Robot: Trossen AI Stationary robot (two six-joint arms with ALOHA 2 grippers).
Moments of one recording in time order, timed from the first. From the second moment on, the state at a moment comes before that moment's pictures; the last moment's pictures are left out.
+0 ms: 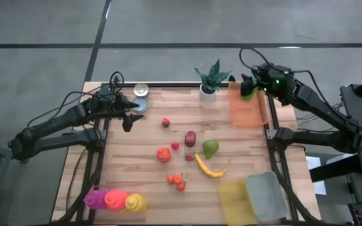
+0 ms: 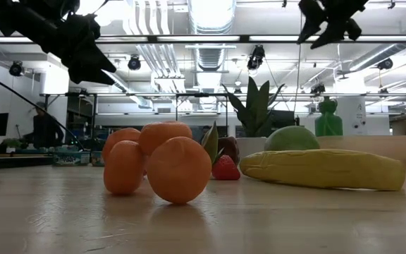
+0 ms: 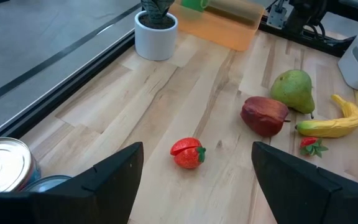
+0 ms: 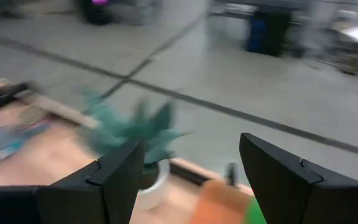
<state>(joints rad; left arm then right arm) 0.53 0.68 0.57 -0.42 0.17 -0.05 -0.57 0.86 1.03 -0.57 0.39 0.24</state>
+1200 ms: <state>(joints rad) 0.53 0.68 0.57 -0.42 0.17 -0.05 -0.40 0.57 0.62 -0.14 0.02 0.17</state>
